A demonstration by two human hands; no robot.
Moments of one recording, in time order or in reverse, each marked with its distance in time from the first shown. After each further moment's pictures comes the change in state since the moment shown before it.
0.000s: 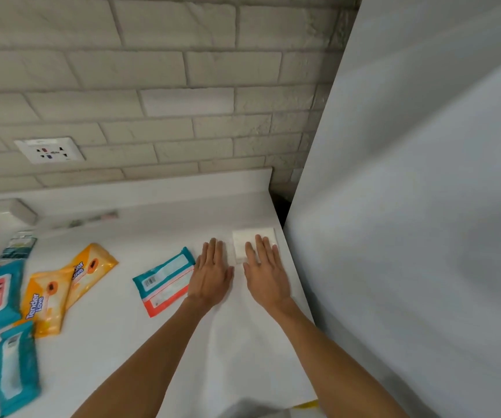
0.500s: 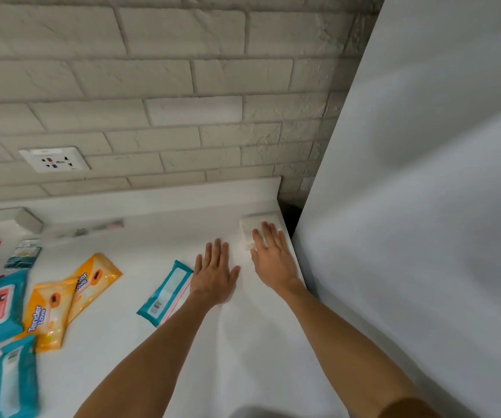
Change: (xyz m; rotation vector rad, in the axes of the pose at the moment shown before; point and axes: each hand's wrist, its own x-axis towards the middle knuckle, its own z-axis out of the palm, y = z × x) left_hand 0.042 -0.013 -0.009 0.130 -0.089 0.017; right_hand 0.081 0.028 0.006 -0.017 -0.019 -0.040
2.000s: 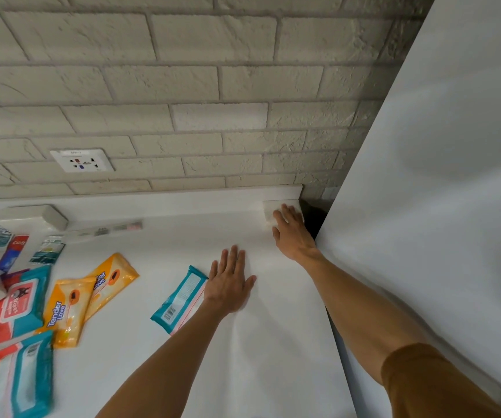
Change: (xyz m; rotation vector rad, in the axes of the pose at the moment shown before) left_hand 0.006 -0.005 0.001 -0.035 -0.014 0.009; right_hand 0.100 0.036 -0.015 0.155 -0.130 0.007
